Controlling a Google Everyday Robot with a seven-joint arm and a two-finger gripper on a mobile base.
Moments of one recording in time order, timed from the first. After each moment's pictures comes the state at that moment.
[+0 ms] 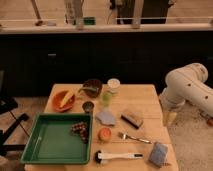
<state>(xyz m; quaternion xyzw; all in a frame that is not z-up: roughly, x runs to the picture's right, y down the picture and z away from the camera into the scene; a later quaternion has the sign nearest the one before) 0.286 0.111 0.683 -0.28 0.02 0.02 0.96</state>
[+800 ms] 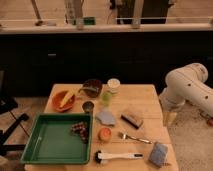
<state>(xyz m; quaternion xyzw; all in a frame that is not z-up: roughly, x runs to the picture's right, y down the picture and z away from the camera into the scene) 0.286 0.111 0.683 -0.28 0.02 0.02 0.96</state>
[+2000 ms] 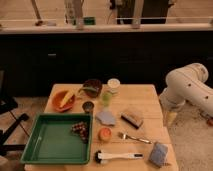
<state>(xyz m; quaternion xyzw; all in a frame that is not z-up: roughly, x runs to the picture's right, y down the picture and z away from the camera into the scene) 0.286 0.112 0.683 -0.28 0.02 0.02 0.96</state>
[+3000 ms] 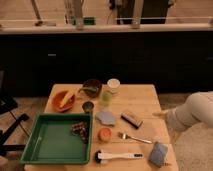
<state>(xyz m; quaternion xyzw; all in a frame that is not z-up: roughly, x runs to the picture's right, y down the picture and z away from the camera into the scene) 0.279 0.182 0.665 -0.23 -0.16 -0.18 0.94</state>
